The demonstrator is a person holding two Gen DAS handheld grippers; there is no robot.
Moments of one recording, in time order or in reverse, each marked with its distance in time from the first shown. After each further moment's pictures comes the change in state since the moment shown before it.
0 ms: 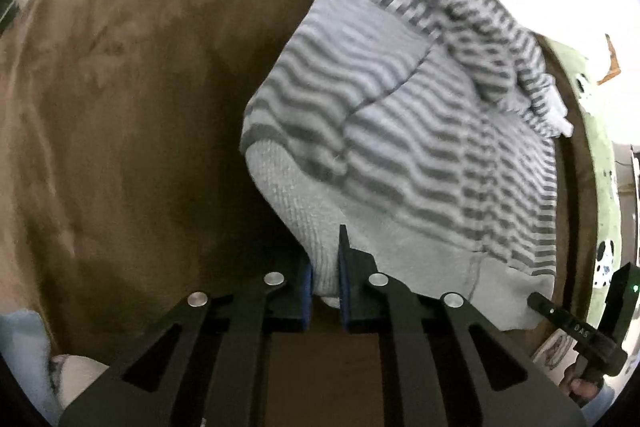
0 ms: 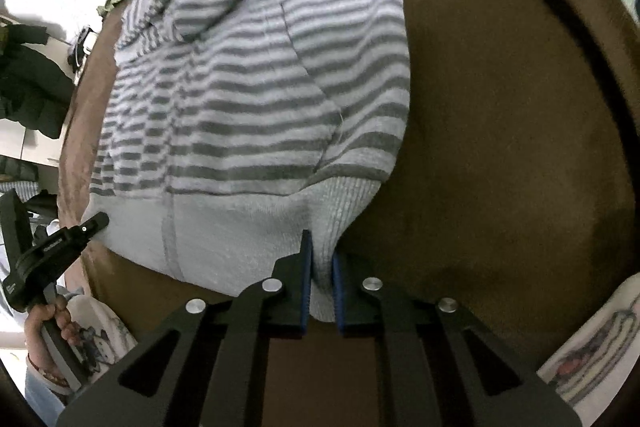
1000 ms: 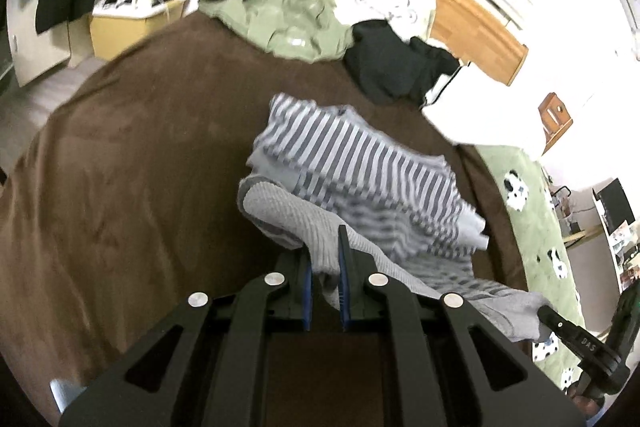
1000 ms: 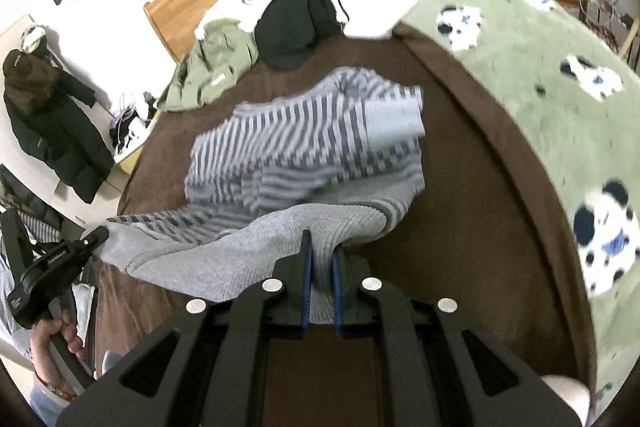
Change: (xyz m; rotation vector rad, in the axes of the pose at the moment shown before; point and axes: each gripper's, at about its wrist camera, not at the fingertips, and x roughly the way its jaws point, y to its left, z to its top) left arm -0.119 -0.061 0.084 0.059 -0.410 -0.091; right arm -0.137 0.039 0.069 -0.066 -0.431 0.065
